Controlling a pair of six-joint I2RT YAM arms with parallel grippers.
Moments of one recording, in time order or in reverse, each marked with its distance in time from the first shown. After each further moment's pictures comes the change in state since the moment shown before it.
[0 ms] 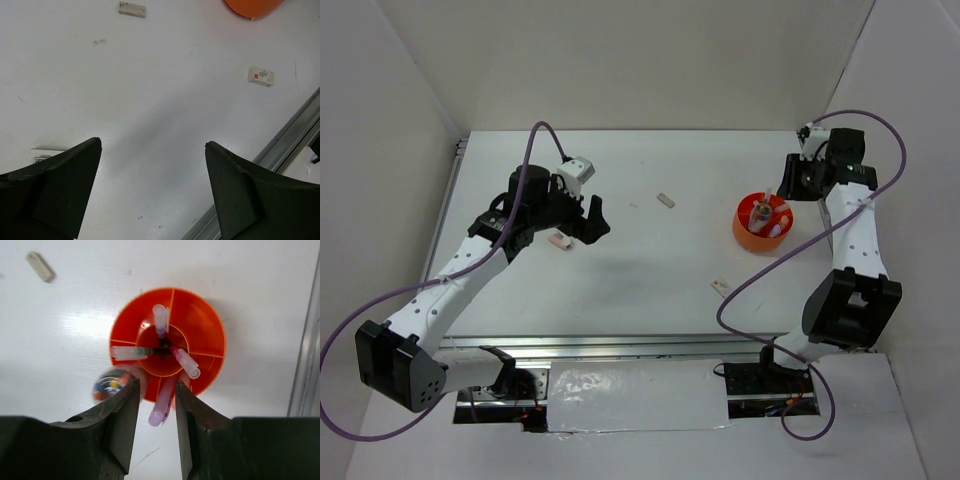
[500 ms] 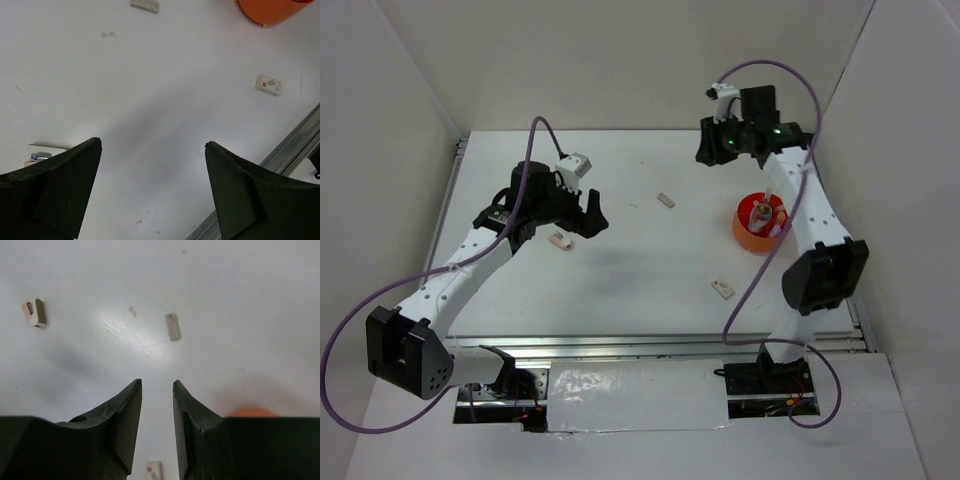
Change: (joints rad) left arm 0.039 0.066 -0.003 0.037 0.019 -0.039; right arm 0.423 0.171 0.404 -0.022 -0.051 0.048
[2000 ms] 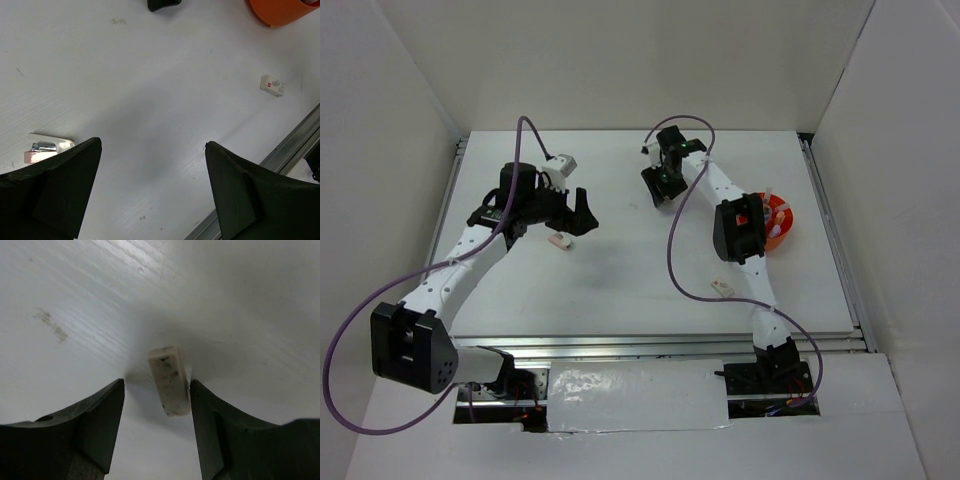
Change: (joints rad) left arm 0.122 0.022 -0.047 0.027 0.098 -0.021; right arm 0.218 0.875 0.549 -0.148 0.212 -0.044
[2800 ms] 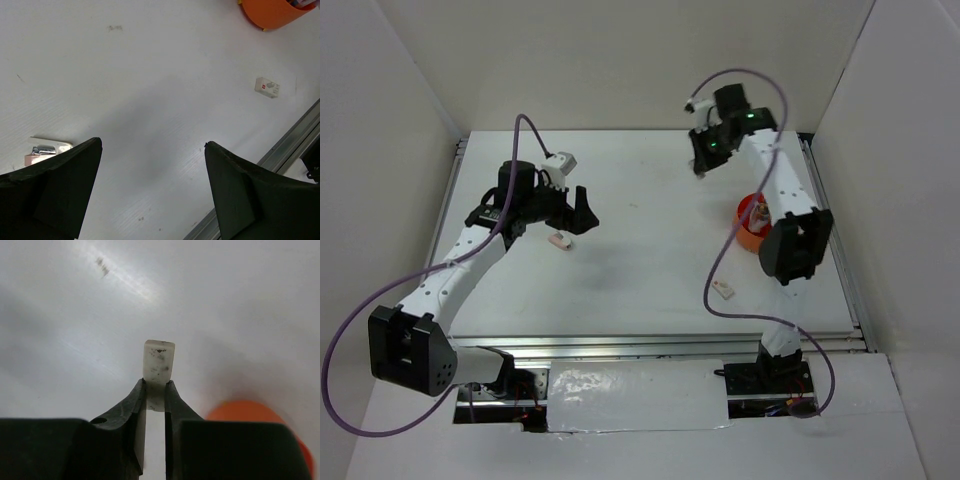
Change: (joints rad) left arm -0.005 -0.008 0.016 -0.008 0.008 0.000; right arm -0.095 -0.420 -0.229 -0.111 -0.097 -0.071
